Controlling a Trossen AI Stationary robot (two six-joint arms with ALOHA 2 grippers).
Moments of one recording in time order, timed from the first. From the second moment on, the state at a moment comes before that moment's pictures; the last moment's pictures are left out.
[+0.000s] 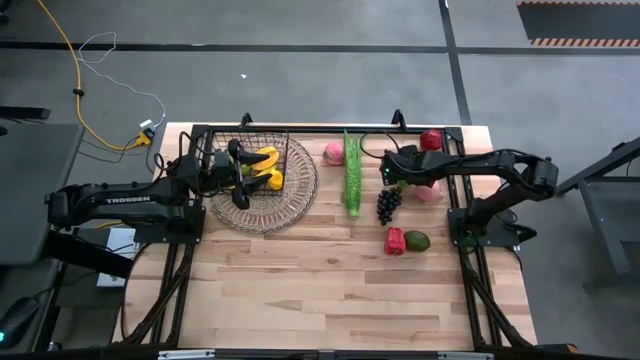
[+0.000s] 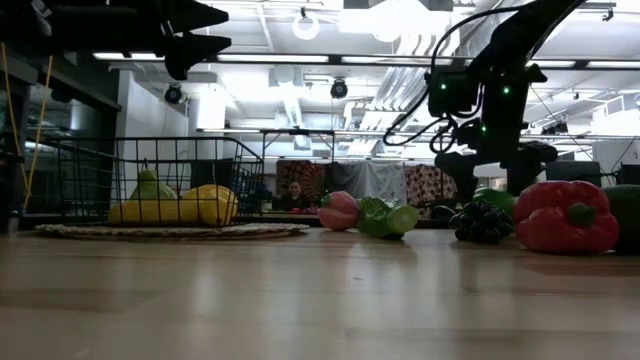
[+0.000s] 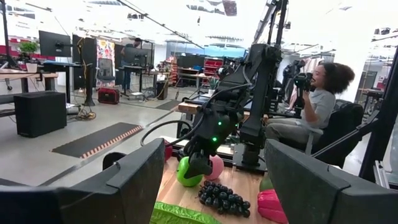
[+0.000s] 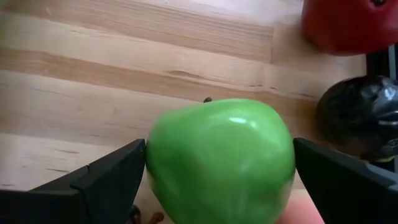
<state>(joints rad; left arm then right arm) 0.40 0.72 0.31 0.57 0.06 -0.10 -0.42 1.44 0.75 -0.70 0.48 0.93</state>
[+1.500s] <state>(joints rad) 0.40 0.72 0.31 0.53 0.07 -0.06 -0.21 1.33 0.59 0.57 0.33 0.17</state>
